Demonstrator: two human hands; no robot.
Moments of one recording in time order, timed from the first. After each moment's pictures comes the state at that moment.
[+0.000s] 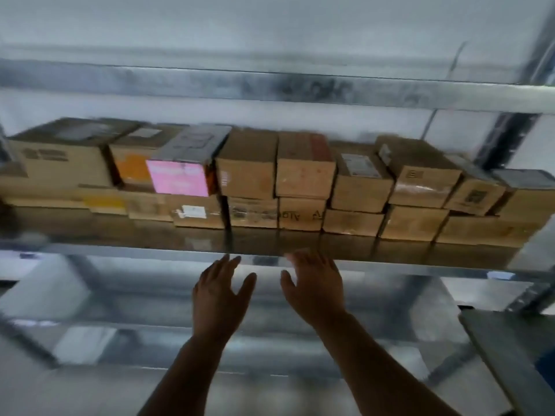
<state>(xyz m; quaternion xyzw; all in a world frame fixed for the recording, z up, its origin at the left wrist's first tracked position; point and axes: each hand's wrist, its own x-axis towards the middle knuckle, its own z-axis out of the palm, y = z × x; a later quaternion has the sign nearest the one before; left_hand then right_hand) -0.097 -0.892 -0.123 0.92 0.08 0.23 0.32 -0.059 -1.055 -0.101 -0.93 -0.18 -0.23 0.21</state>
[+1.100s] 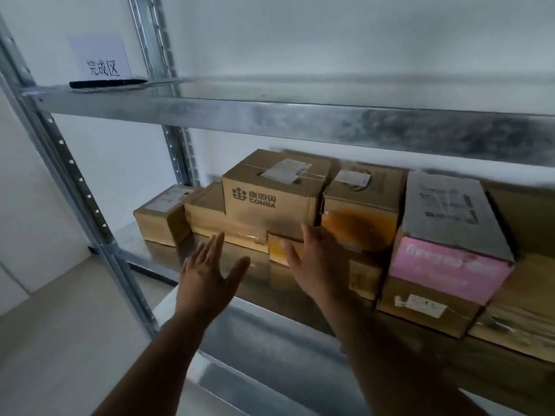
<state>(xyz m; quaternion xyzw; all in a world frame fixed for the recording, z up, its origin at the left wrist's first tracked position) -0.025 -0.409 -0.093 0.91 0.25 0.26 0.19 0.092 -0.568 -0.071 -0.92 -0.27 -0.18 0.23</state>
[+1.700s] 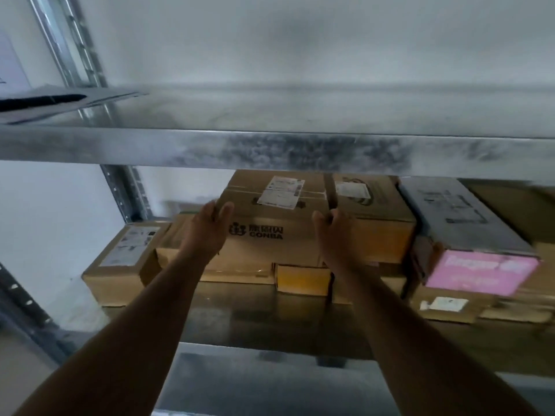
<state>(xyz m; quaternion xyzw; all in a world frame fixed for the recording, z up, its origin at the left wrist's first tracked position) 0.104 -0.280 -0.006 0.88 0.08 0.22 0.42 0.160 -0.490 -0.037 -0.88 0.00 -0.19 0.43</state>
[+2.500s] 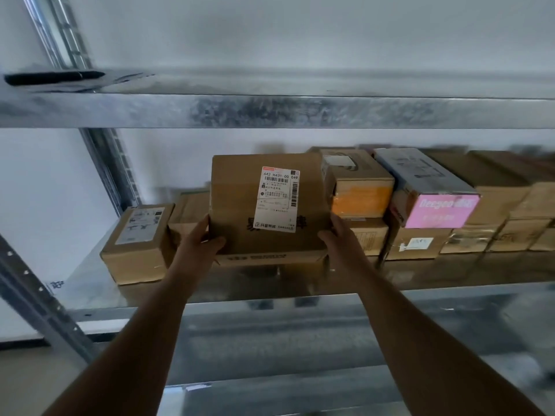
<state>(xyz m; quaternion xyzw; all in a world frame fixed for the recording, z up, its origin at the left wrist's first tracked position) 0.007 -0.228 -0.053 0.72 0.03 0.08 0.69 0.039 -0.481 -0.061 -0.84 -0.04 -0.06 0.54</state>
